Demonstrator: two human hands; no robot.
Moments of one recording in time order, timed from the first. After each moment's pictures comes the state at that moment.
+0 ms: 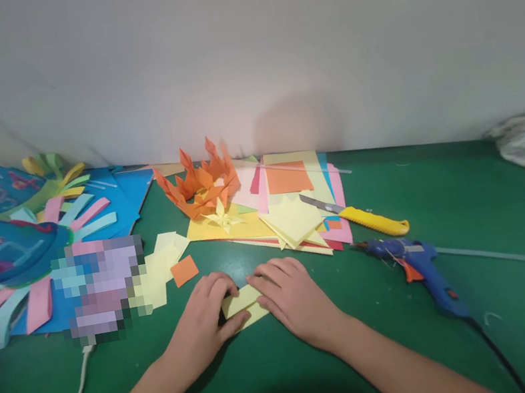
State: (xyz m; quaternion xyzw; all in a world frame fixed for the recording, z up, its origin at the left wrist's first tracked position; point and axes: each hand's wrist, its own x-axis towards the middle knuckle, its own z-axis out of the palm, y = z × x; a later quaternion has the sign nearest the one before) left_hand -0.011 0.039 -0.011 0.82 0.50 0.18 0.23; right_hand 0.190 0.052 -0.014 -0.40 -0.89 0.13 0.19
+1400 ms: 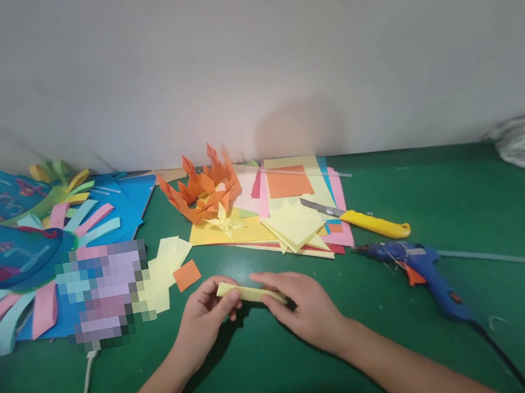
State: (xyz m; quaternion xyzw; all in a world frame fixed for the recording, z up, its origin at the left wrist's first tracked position) left_hand 0.003 0.046 -0.006 0.44 0.49 0.41 0.64; right_hand 0.193 0.047 -0.020 -0.44 -0.80 0.24 0.33
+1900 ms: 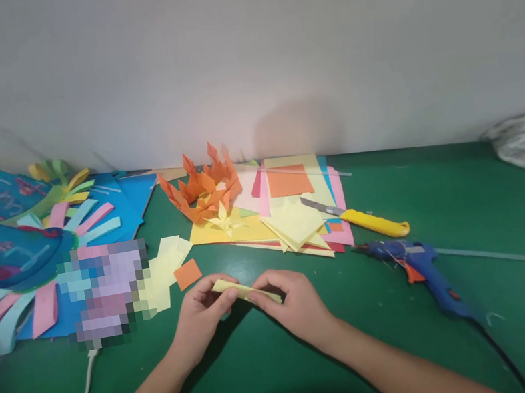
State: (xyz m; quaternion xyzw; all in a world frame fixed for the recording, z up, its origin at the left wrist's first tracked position) left_hand -0.001 0.049 -0.003 0.45 0.52 0.43 0.59; right_hand 0.170 0.050 -0.008 -0.48 -0.72 0.37 0.34
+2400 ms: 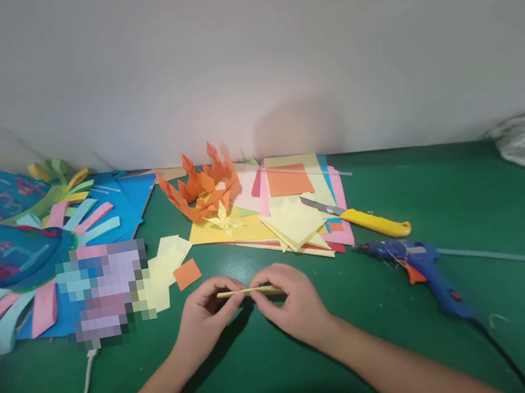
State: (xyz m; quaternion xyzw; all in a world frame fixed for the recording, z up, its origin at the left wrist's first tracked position) left_hand -0.002 0.044 -0.010 0.55 0.49 0.41 0.54; right_hand 0.172 0.052 -0.011 -0.45 -0.75 0.29 0.39
